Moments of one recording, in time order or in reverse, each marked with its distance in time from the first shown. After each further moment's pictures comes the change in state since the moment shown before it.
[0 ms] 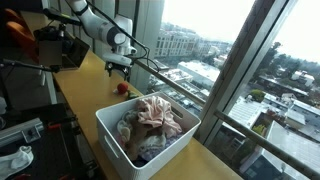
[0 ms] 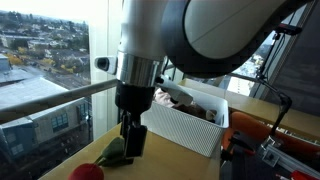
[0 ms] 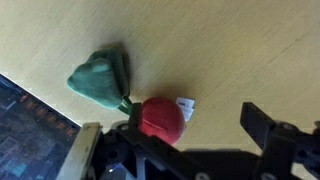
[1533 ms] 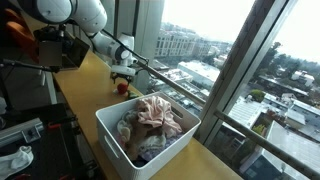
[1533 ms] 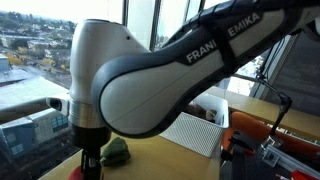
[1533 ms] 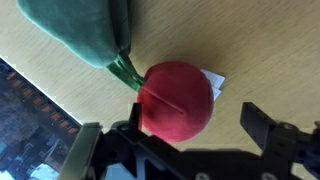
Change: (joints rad) arm 0.056 0.368 0.015 0.396 -0.089 -0.013 -0.065
